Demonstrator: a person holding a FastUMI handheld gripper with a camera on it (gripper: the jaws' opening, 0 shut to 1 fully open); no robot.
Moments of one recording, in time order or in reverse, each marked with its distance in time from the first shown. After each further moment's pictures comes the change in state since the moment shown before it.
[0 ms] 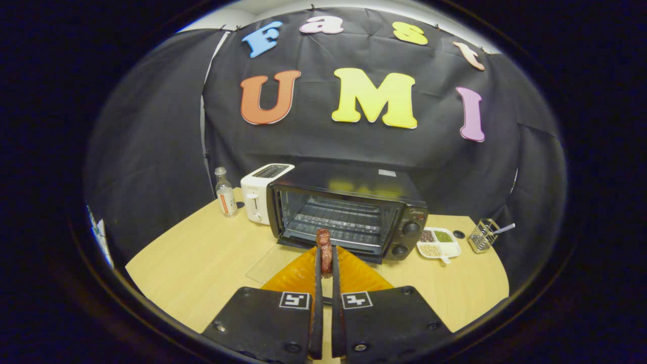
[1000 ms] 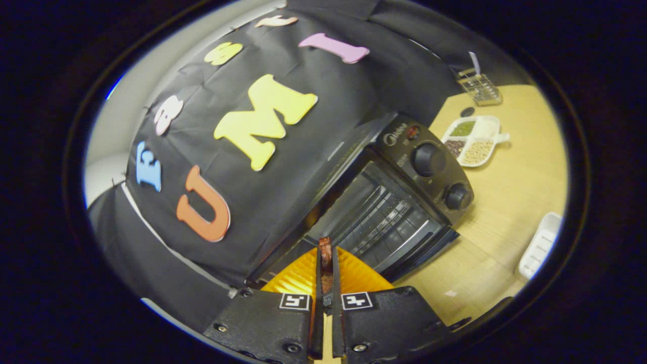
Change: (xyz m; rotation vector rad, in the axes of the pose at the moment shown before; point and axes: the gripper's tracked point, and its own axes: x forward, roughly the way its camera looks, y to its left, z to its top) arm 0.151 -0.049 0.013 1.069 -0.251 0.080
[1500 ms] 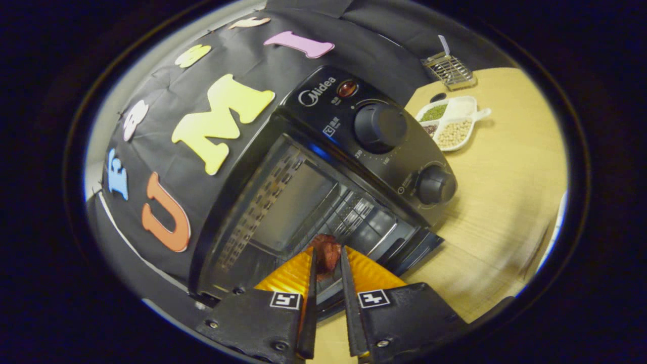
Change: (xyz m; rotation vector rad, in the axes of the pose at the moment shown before) arm 0.045 -0.061 -0.011 -0.082 -0.014 -0.155
